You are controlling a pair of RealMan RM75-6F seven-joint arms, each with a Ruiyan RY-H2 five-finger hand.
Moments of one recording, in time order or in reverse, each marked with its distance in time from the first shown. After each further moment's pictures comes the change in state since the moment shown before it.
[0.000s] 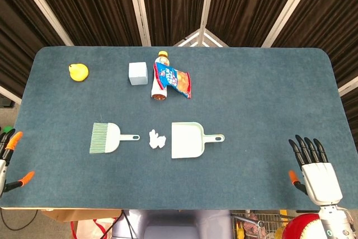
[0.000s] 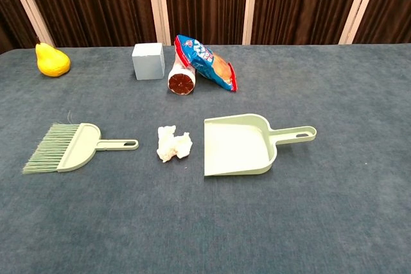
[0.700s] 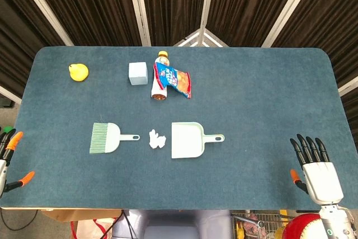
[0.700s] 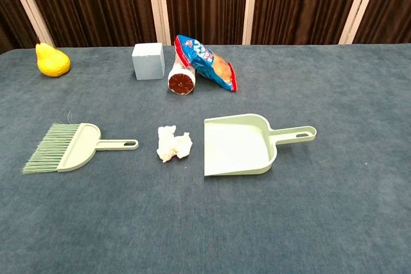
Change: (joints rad) left arm 0.000 -0.004 0.003 0.006 0.009 0.003 0.004; right arm -0.006 -0.007 0.001 0.021 0.001 0.011 -0.013
